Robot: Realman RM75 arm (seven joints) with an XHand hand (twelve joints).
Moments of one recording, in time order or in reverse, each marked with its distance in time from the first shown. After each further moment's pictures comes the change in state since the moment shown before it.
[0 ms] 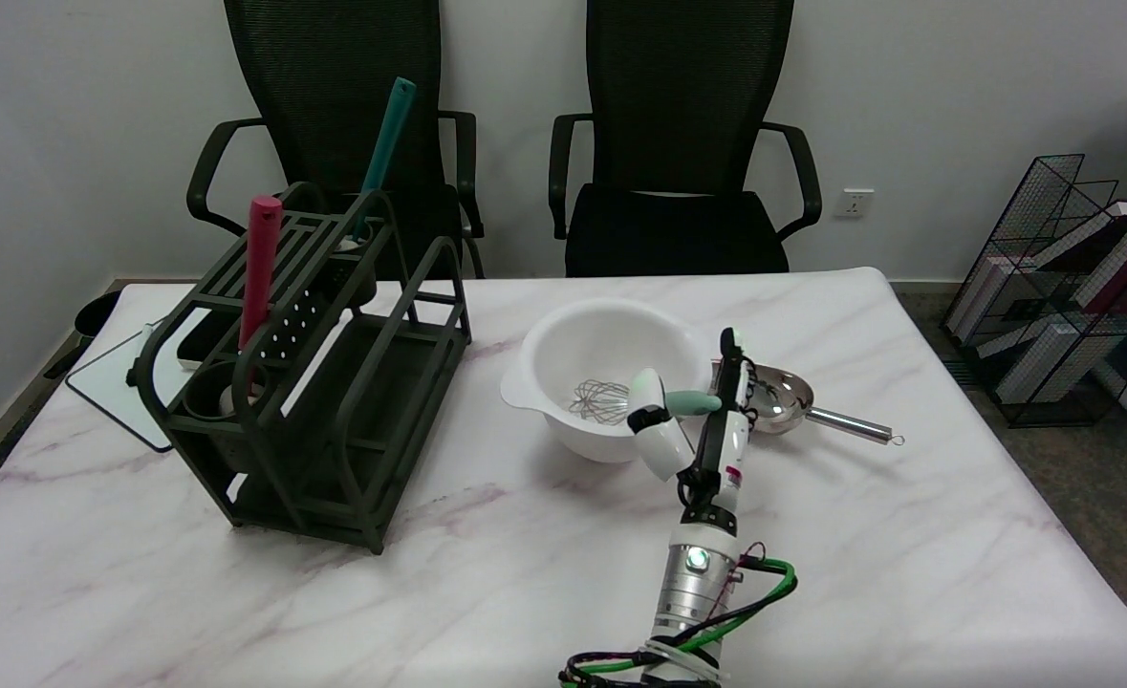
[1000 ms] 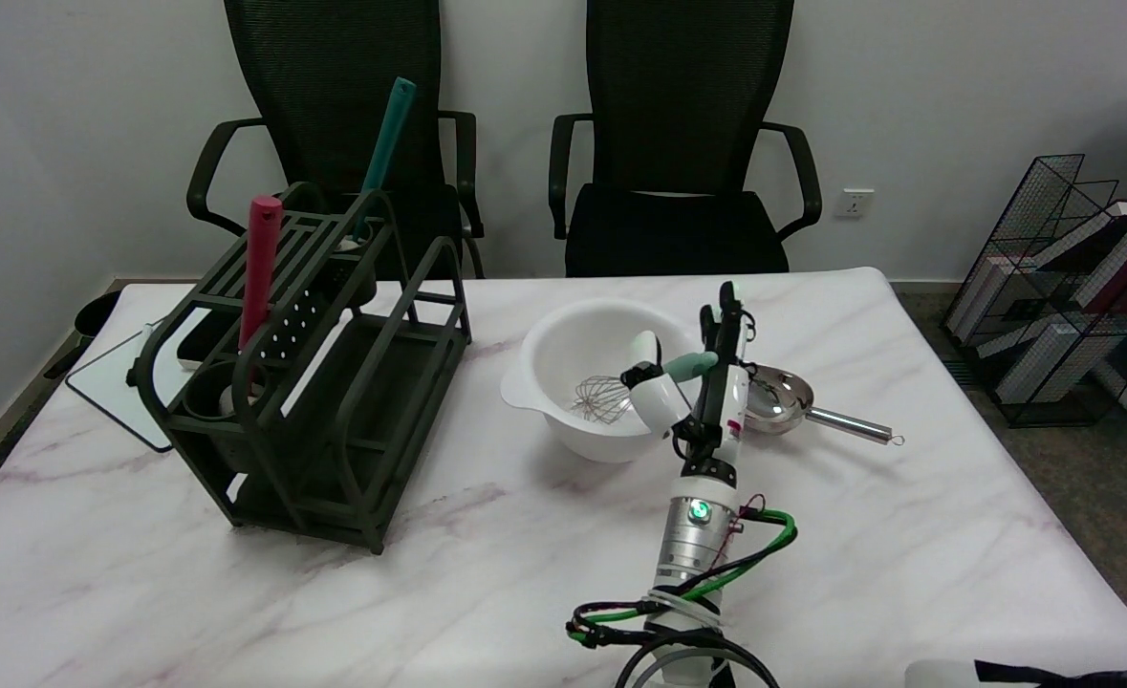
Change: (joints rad) arm 0.065 0.062 -0.005 -0.063 -0.002 -0.042 0.003
